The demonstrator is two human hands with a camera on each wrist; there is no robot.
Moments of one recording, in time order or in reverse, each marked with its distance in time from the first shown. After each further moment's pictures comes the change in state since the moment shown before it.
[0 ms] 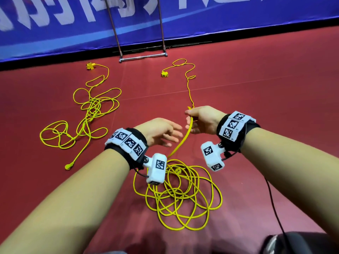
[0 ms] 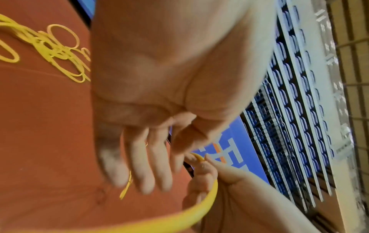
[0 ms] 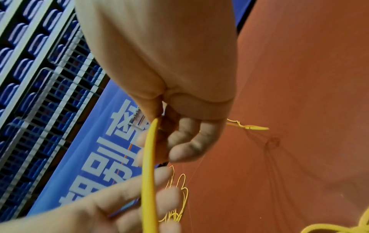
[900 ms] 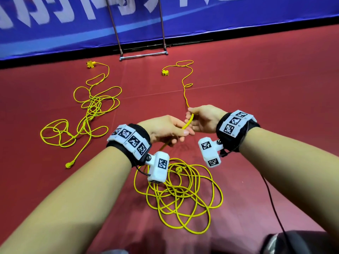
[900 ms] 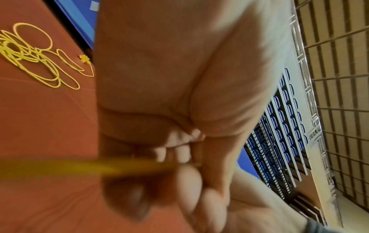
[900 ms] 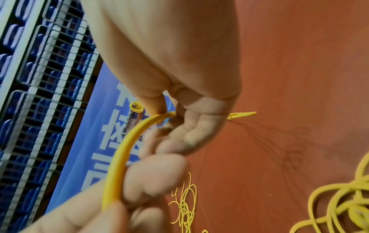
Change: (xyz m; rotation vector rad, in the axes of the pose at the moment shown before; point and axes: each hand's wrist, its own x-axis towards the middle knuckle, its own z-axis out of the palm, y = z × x) left_hand -0.007 0.007 0.003 0.187 -0.223 0.153; right_hand 0.000 -0.004 0.004 0.187 -0.005 0.130
